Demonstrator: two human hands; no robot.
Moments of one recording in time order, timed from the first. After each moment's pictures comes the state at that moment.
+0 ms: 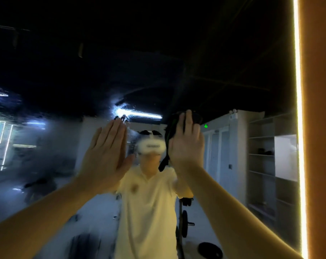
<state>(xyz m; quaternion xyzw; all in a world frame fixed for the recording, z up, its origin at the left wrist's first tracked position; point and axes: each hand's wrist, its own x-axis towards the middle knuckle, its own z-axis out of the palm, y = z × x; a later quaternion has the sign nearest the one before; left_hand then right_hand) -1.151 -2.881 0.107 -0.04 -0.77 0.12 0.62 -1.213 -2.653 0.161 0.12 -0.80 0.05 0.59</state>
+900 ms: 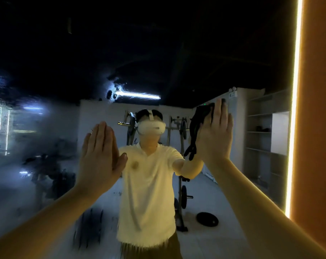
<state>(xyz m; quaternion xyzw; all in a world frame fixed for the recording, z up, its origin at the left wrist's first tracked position) -1.150 -2.875 0.030 0.04 -0.81 0.07 0.58 -1.239 -2.563 0.114 0.07 -0.78 0.05 0.62</state>
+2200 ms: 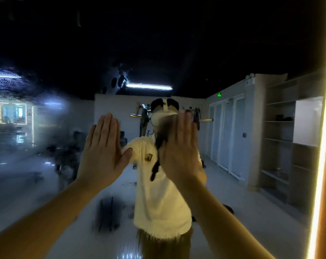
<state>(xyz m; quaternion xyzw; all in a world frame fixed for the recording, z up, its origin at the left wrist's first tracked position) -1.154 -2.891 0.025 0.02 -0.81 0.13 0.57 -1.224 -2.669 0.040 0.23 -0.76 0.12 0.59</state>
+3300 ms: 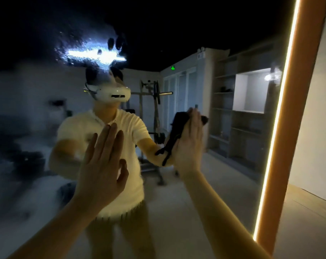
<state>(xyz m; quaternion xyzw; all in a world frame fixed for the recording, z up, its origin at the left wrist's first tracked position) -1.130 -2.915 -0.054 -0.15 -0.82 0.05 0.54 -1.216 -2.680 -0.036 0.07 -0.75 0.25 0.60</state>
